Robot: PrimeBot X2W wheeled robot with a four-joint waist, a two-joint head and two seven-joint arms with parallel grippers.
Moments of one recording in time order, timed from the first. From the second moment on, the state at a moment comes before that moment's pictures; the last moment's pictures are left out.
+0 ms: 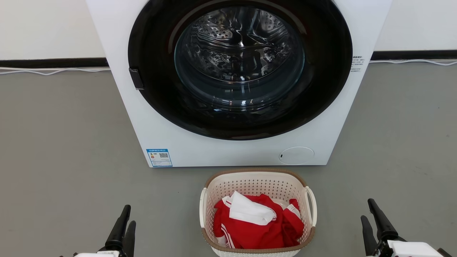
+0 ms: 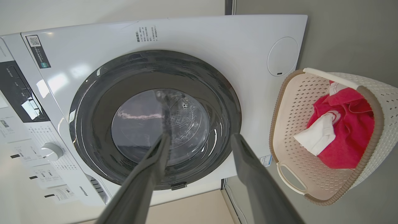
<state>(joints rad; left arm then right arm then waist) 0.02 0.02 0.07 0.35 -1.60 -0.12 0.10 0.01 -0.02 -0.12 0.35 1.60 0.12 0.10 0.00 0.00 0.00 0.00</state>
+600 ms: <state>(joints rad) 0.02 0.03 0.05 0.34 -1.56 -0.12 0.05 0.01 -0.02 -0.11 0.32 1.49 0.12 0.05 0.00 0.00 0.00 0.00</state>
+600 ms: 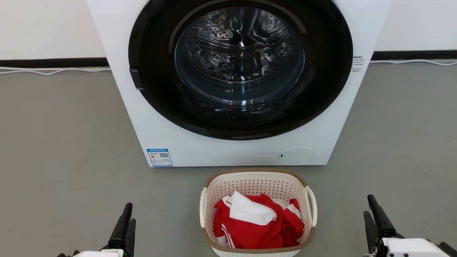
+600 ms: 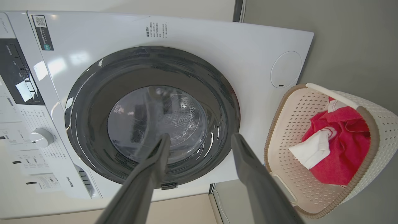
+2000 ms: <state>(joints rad) 0.02 0.03 0.01 0.27 -0.99 -0.10 -0.07 0.01 -0.03 -0.07 0.22 0.78 0.12 -0.07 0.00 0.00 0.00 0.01</state>
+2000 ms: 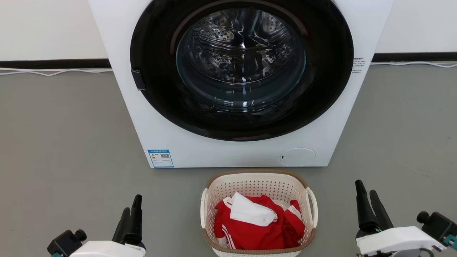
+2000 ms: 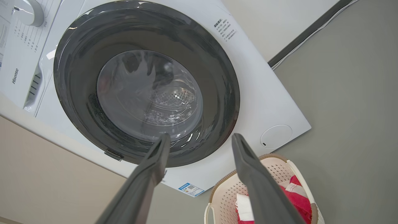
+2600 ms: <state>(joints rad) 0.03 0.03 0.00 0.25 -0.81 -0.10 -0.12 0.01 -0.04 -0.06 0.21 0.54 0.12 -0.12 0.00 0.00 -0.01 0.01</state>
